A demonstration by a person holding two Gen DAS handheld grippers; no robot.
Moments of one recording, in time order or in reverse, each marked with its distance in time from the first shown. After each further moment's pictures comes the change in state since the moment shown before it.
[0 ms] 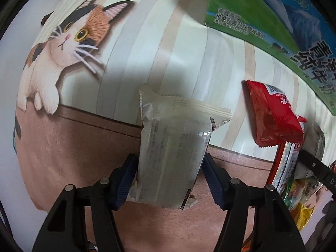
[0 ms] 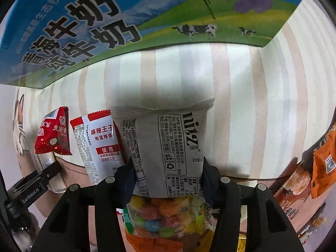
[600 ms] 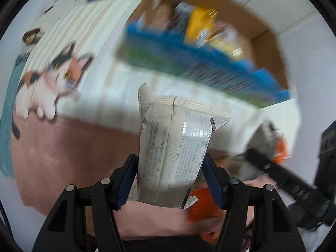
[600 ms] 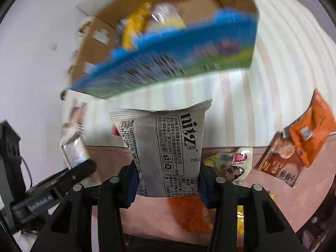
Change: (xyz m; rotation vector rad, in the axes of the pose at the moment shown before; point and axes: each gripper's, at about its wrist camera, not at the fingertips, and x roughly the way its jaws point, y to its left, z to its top) left arm -0.165 -0.059 -0.033 0.080 -0.117 -0.304; right arm -0.128 0.008 -0.026 0.003 -0.145 0.274
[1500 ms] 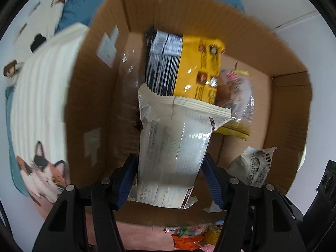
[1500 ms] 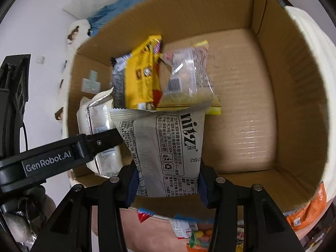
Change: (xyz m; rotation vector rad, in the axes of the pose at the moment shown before) left arm 0.091 0.004 0.243 0.017 0.266 0.111; right arm 0.071 0.048 0.178 0.056 0.093 -0.059
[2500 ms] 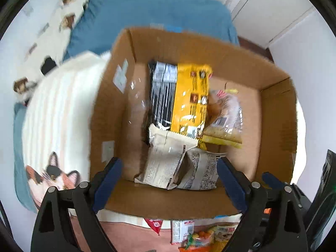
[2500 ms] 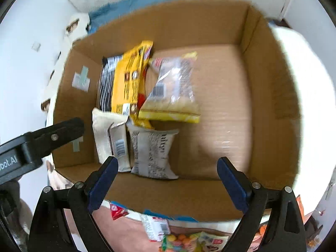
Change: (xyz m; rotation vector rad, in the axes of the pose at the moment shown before) left arm -0.065 -0.001 -0.052 0.058 -0.266 0.041; right arm -0.033 -0.010 -0.023 -0.117 -0.101 -0.131
